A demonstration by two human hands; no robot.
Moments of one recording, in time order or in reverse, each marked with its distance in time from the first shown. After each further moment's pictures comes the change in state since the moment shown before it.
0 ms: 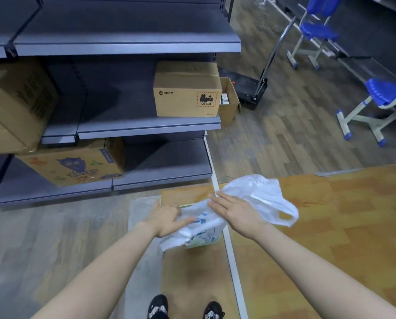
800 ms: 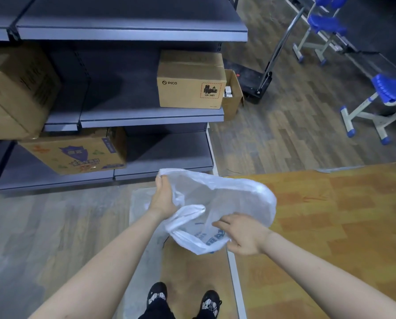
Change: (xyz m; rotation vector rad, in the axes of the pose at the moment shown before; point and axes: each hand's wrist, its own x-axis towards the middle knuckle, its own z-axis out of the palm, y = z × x) left_hand 0.006 0.002 0.006 -0.454 0.286 -0.238; right_hand -0.034 -0.023 -0.005 0.126 -0.426 -0.073
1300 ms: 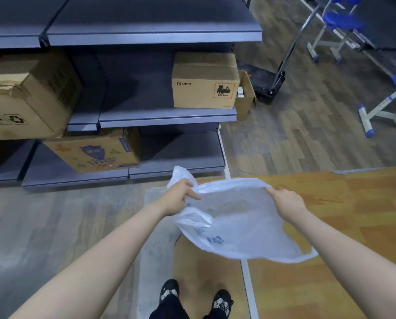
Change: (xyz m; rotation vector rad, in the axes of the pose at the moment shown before) left_hand -0.021 -0.005 -0.031 0.102 -0.204 0.294; right_hand -0.008 0.059 -0.012 0.094 -0.049 0.712
